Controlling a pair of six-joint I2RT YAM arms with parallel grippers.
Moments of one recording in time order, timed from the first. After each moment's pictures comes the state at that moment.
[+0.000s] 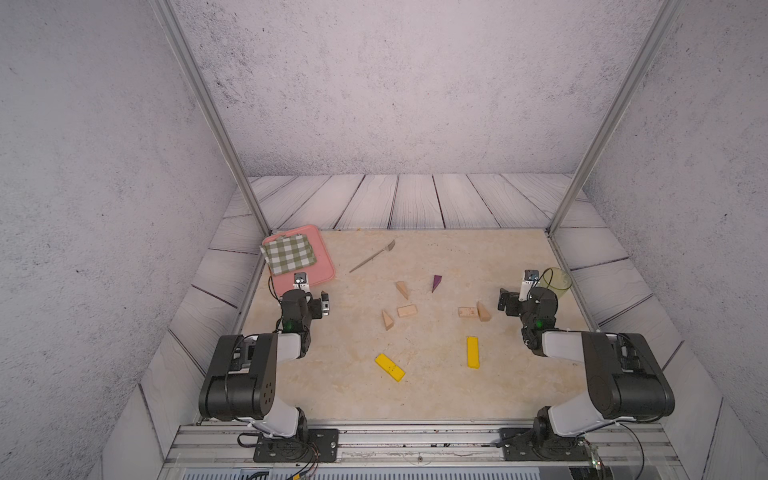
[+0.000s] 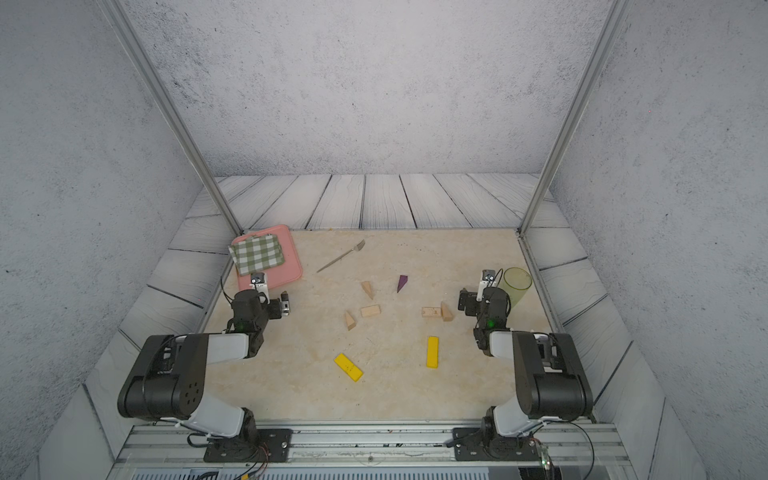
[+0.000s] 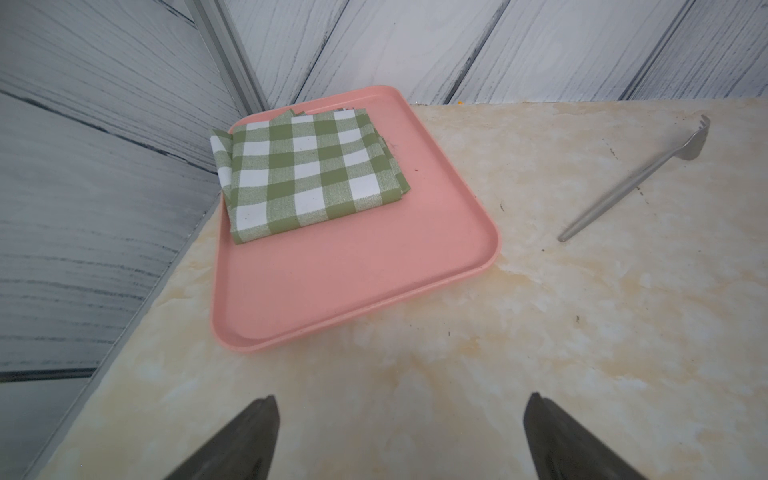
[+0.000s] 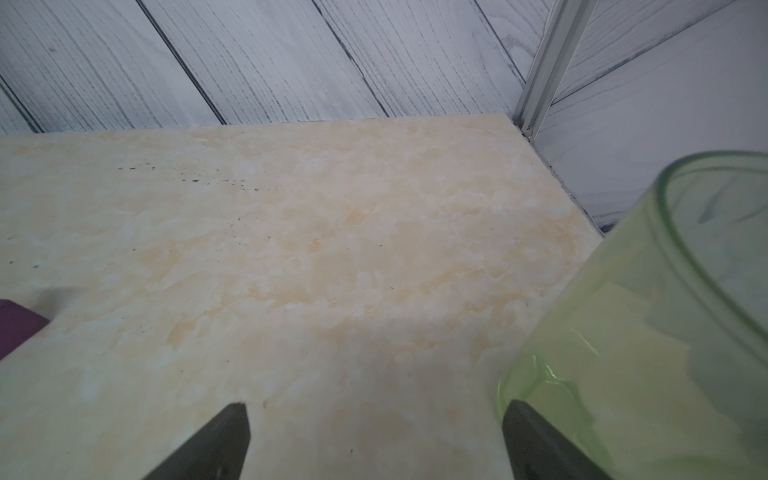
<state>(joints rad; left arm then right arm) 0.00 1.54 0.45 0.64 -0.10 0.01 0.00 1.52 0.46 0.62 0.08 0.02</state>
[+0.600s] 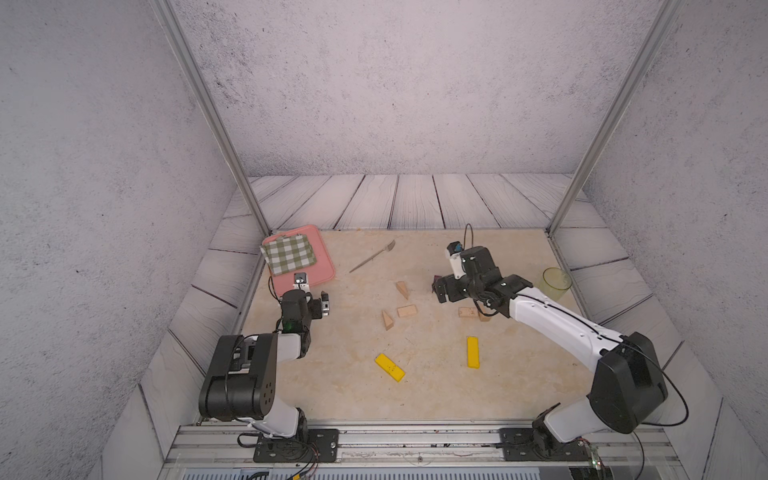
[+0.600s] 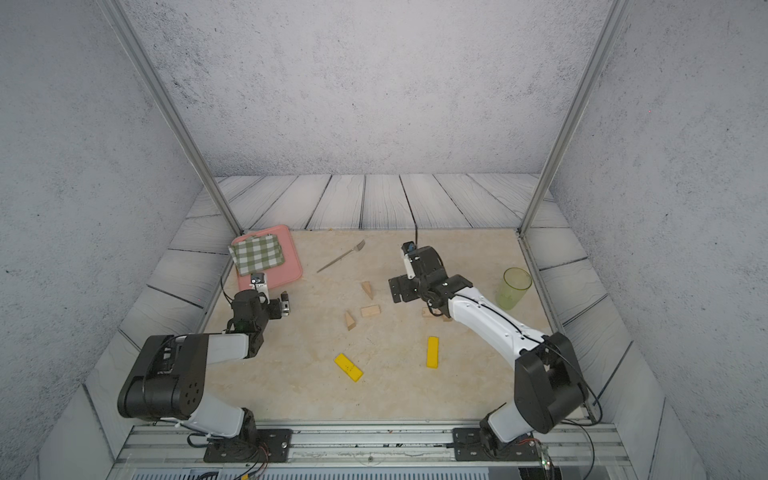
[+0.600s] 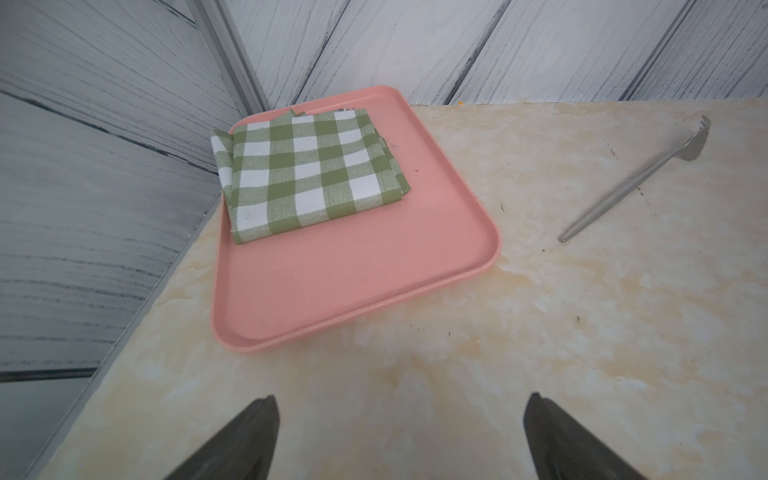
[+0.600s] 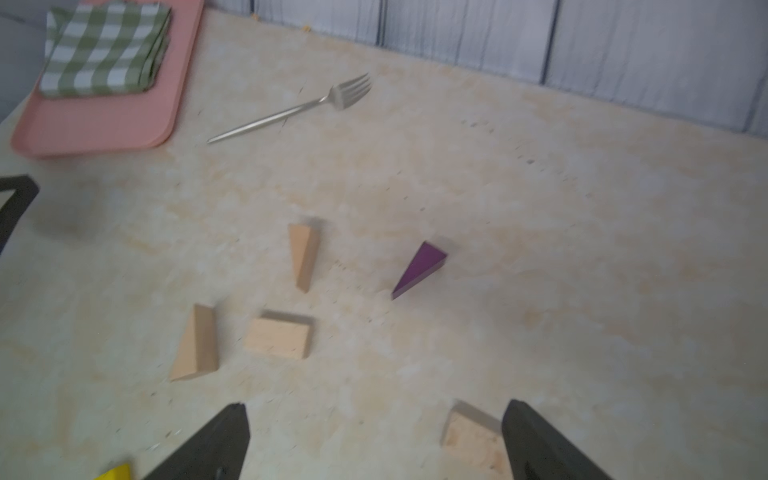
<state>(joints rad) 0.00 1.53 0.45 0.64 -0.11 0.01 0.60 1.55 1.22 -0.49 0.04 0.19</state>
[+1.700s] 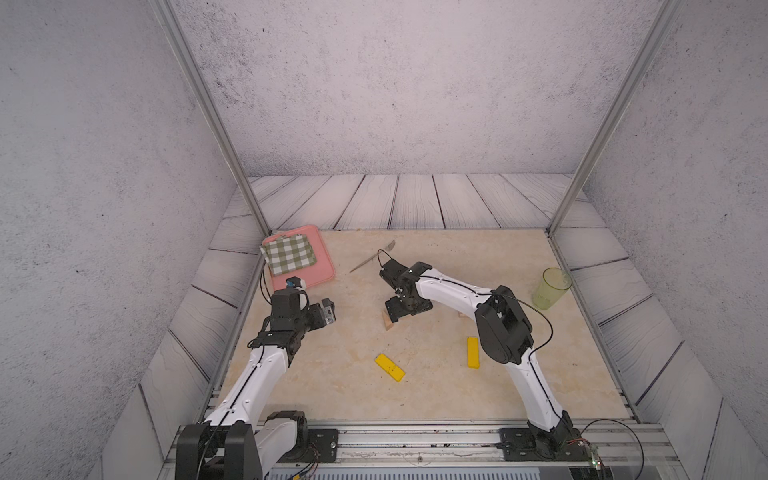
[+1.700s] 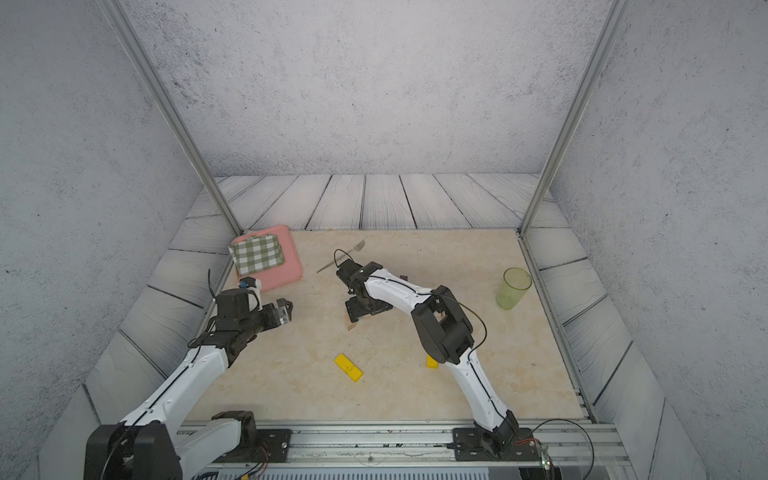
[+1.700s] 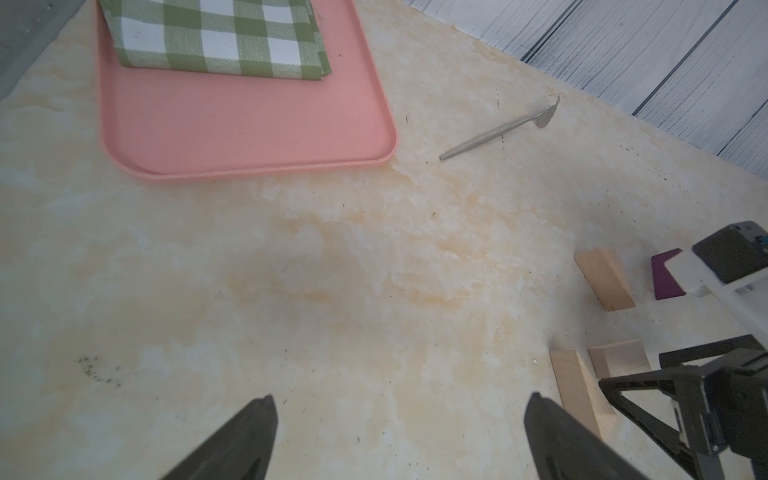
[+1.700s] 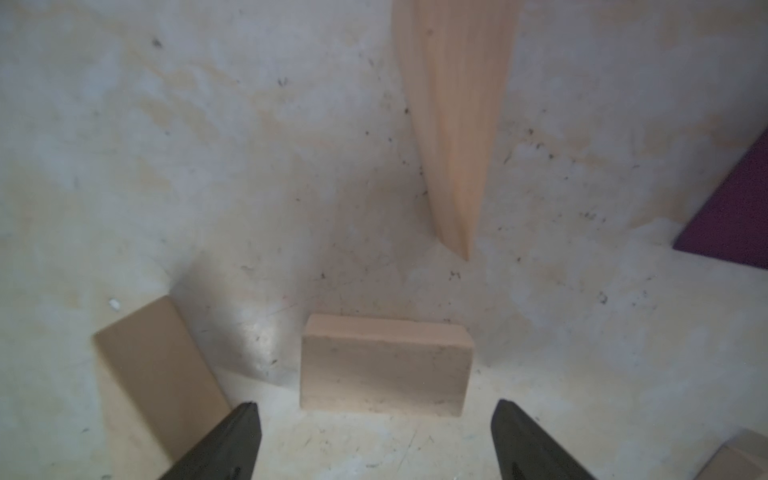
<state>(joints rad) -0.03 1.07 0.57 -0.20 0.15 -0.31 0.80 2.29 1.91 -1.02 0.12 0.42</state>
